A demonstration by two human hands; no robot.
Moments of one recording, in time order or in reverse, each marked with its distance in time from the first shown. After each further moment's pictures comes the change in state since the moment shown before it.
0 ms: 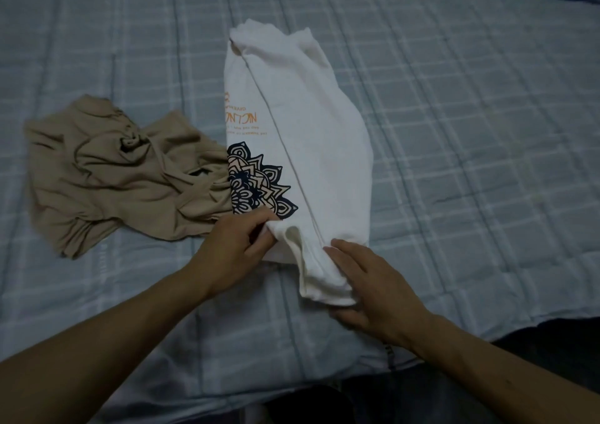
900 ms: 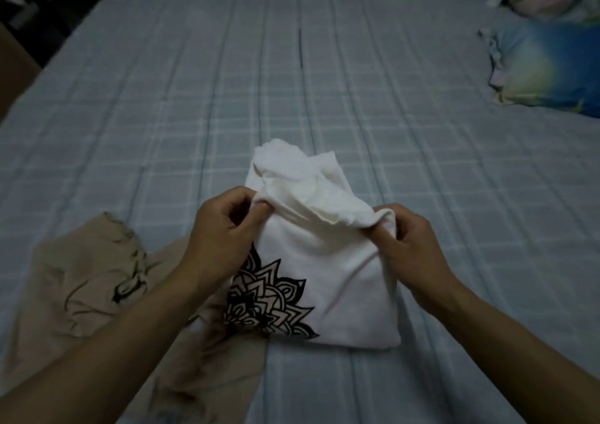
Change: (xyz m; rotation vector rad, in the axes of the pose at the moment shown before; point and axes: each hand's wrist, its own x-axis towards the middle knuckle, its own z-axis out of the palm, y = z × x) left_hand 0.206 0.000 -0.107 -0.193 0.518 -0.158; right_hand 0.254 0.091 -0.154 0.814 0.415 0.322
